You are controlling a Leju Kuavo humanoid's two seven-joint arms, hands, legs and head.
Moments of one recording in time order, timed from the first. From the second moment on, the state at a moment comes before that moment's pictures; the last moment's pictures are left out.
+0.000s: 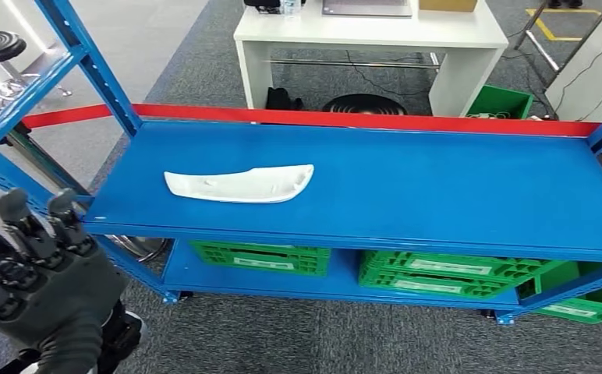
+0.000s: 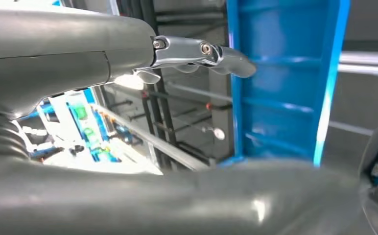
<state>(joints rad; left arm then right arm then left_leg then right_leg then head) -0.07 0.05 -0.62 -1.96 -0.22 0.37 -0.67 -0.03 0.08 -1.09 -0.19 1.31 0.19 -0.06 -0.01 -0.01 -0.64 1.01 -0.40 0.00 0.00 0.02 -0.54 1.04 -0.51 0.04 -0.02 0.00</state>
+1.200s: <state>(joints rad) -0.12 0.19 -0.41 -1.57 -0.99 0.22 -0.19 -0.04 0.07 -1.10 -0.19 1.34 0.21 -0.09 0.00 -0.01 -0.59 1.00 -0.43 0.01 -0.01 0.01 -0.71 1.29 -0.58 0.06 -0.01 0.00</state>
